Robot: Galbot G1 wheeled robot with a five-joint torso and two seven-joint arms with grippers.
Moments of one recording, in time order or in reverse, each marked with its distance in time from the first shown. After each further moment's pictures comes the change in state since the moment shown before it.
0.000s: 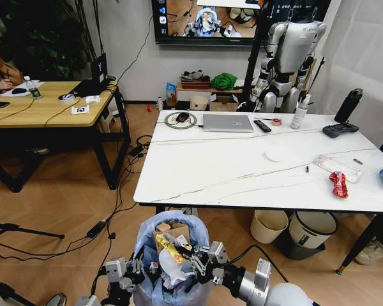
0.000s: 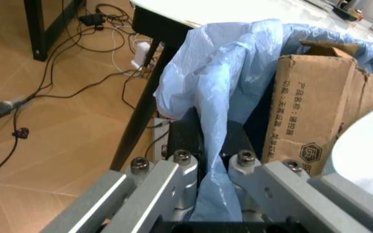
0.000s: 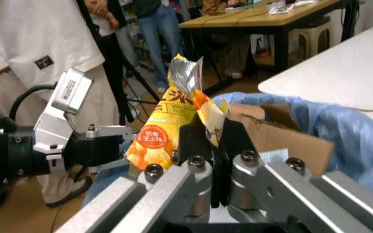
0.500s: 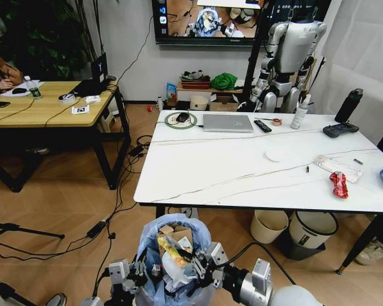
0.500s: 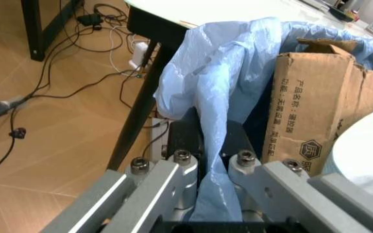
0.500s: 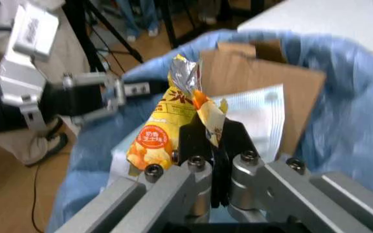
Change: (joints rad) left arm 0.007 -0.011 0.010 -0.010 0.012 0.000 0.000; right arm -0.022 -0.056 -0.031 0.153 -0.001 -0.299 0.238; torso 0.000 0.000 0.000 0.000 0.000
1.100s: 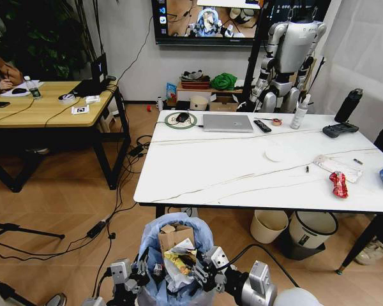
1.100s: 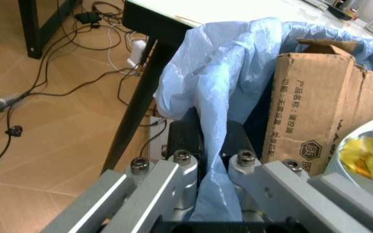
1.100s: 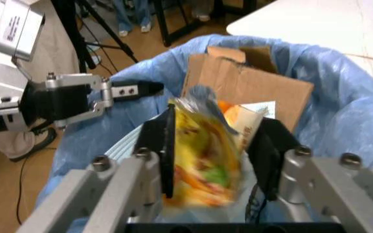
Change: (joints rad) left arm -0.006 -0.015 0.018 0.010 0.017 0.000 0.000; right arm 0.032 -0.015 0.004 -0.004 -0.001 0.000 0.005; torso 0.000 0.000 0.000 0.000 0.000
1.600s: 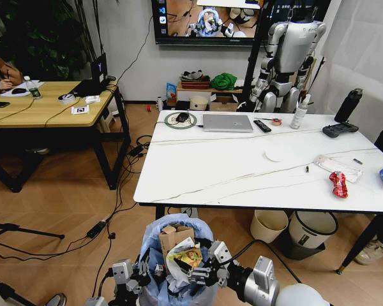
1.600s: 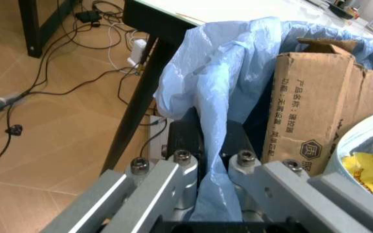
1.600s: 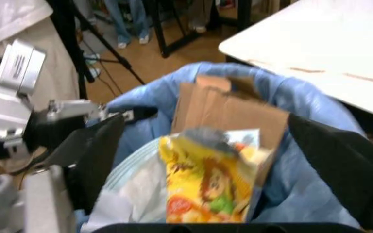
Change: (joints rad) left arm -0.003 0.001 -0.002 0.007 -0.002 -0.002 0.000; right arm 0.001 0.002 0.043 0.015 0.043 0.010 0.001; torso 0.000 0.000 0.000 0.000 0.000
